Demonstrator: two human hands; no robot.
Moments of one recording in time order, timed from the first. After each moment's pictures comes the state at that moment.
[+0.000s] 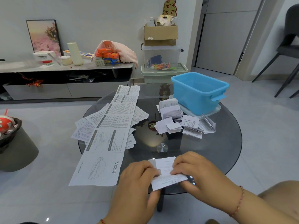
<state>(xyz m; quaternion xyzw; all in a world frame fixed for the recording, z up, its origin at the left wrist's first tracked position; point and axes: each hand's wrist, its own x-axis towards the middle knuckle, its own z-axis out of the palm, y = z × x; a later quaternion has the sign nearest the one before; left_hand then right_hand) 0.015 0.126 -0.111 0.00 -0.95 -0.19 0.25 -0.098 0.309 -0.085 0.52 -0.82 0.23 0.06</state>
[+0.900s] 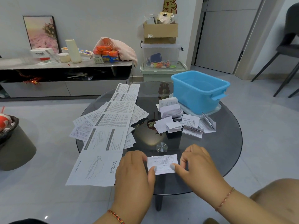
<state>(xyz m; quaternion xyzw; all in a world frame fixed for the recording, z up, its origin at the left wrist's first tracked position) -0.005 0.140 -0.088 0.19 -0.93 -0.23 0.23 -0.095 0.287 -0.082 0.27 -0.93 0.24 0.01</state>
